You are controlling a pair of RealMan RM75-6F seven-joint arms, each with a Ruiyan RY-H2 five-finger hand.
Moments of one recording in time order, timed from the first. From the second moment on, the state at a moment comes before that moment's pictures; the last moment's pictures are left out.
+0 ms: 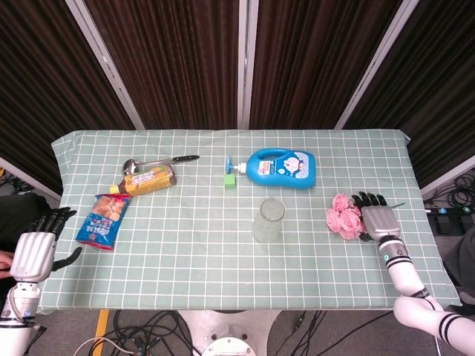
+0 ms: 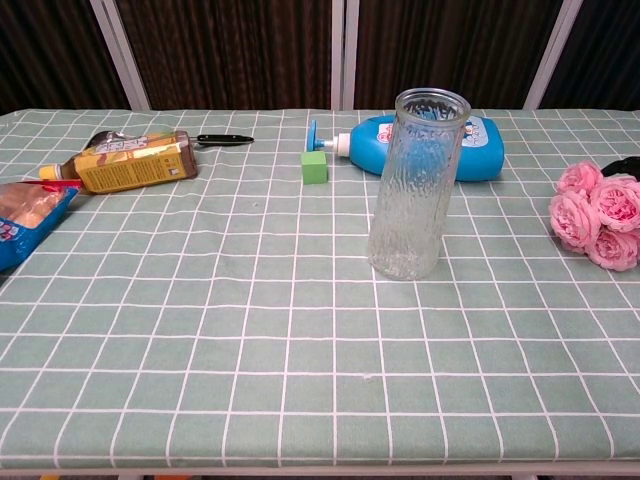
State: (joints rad) left arm -0.14 -1.24 -0.06 -1.54 1.48 1.47 0.04; right arm 0.52 -1.40 0.14 -1.23 -1.02 0.79 -0.34
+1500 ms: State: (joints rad) left arm -0.14 -1.24 -0.06 -1.51 1.47 1.45 0.01; right arm 0.57 -1.50 0.13 -1.07 -1.10 0.85 -0.24
